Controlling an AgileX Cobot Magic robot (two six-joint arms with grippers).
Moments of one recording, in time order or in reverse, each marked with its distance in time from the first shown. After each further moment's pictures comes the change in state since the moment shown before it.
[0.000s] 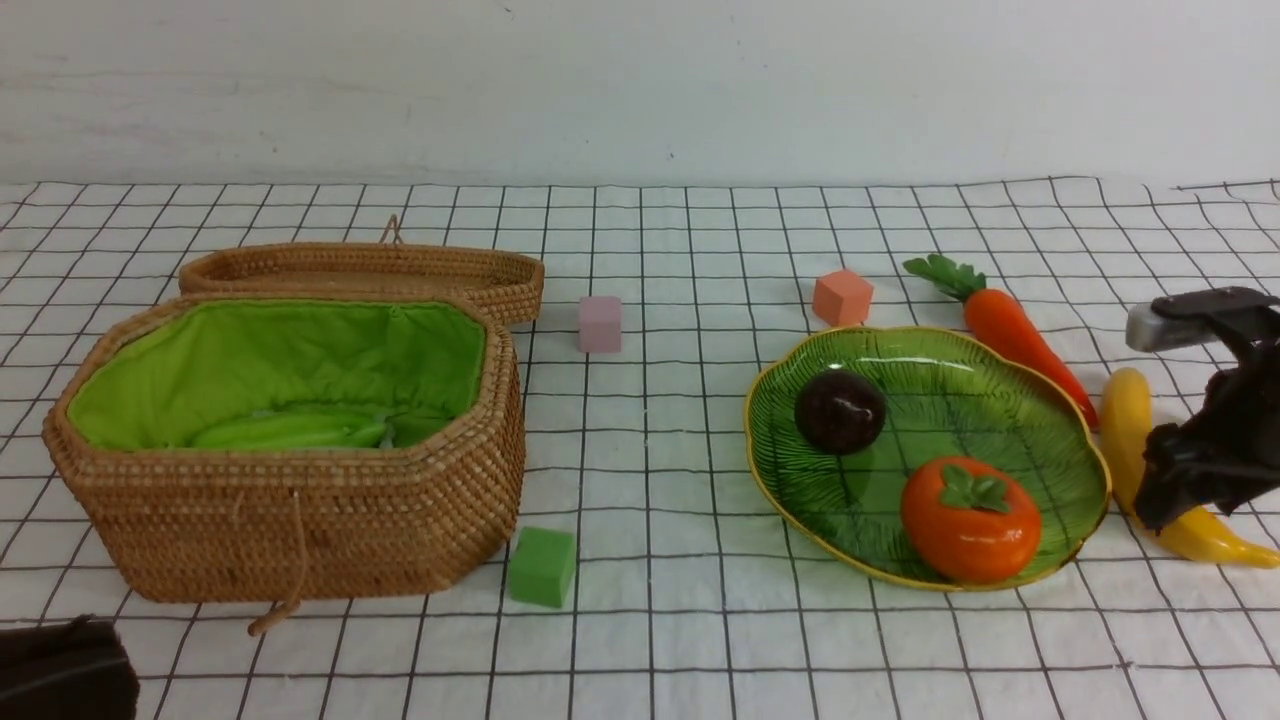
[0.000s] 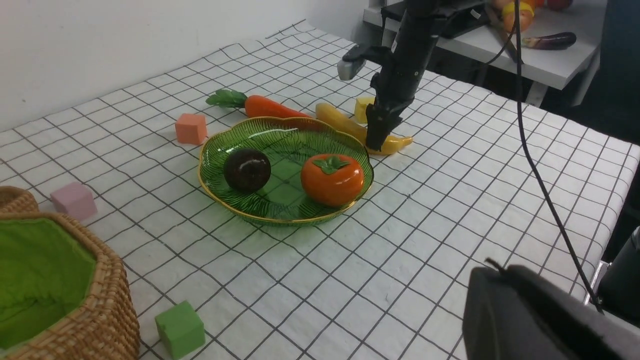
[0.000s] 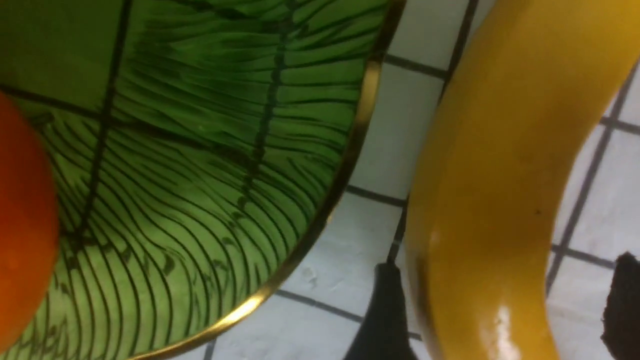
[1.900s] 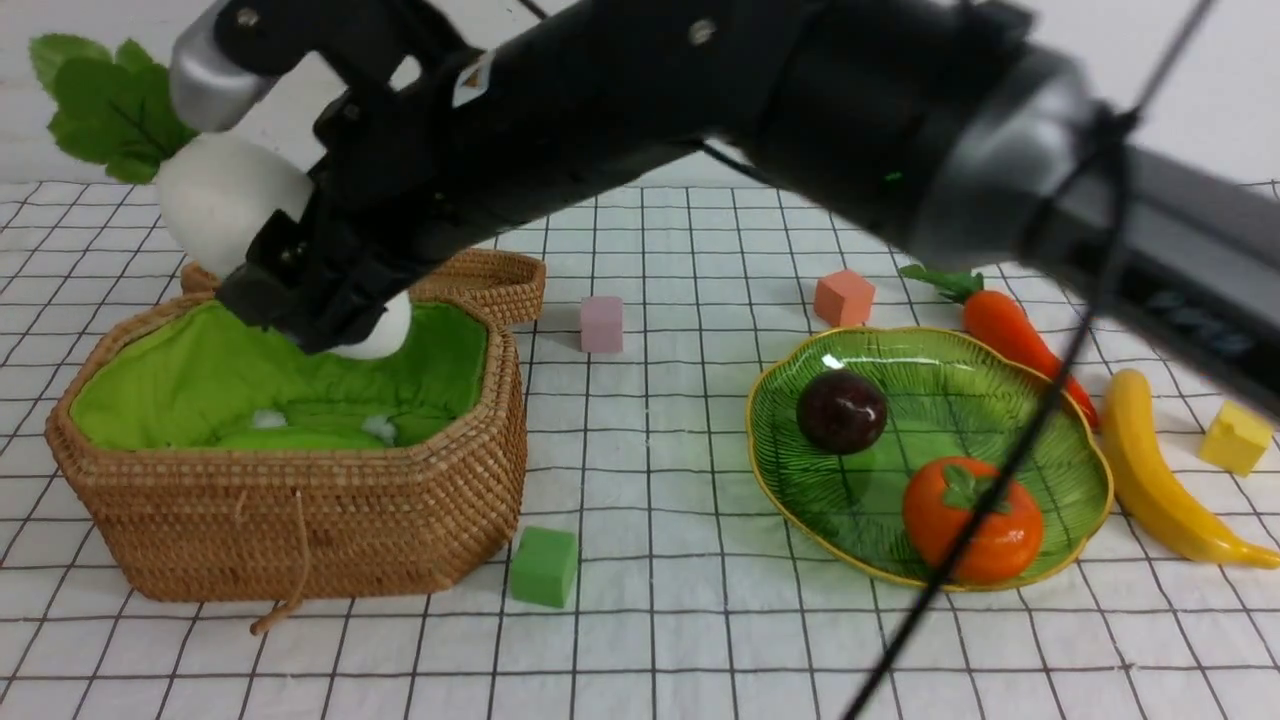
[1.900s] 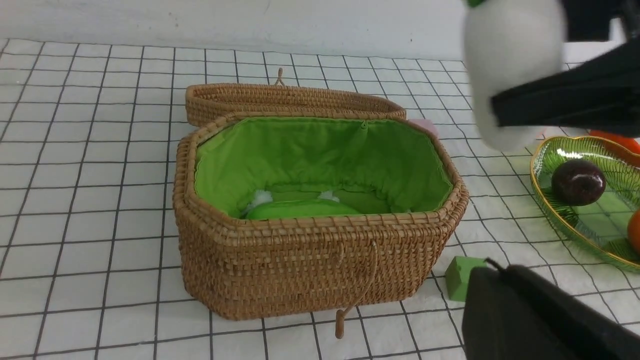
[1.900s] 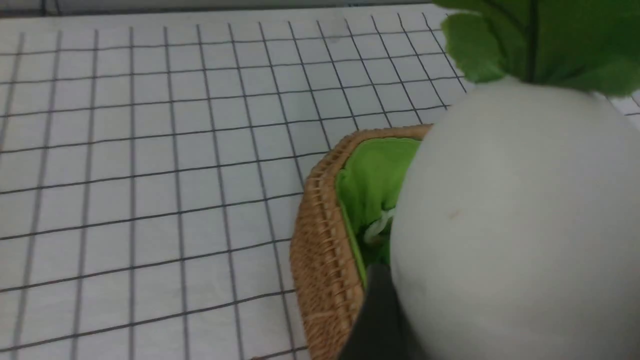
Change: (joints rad) right arm 1.007 0.111 -0.755 0.290 -0.157 -0.182; left arm 0.000 -0.062 0.000 0.851 0.206 -0.868
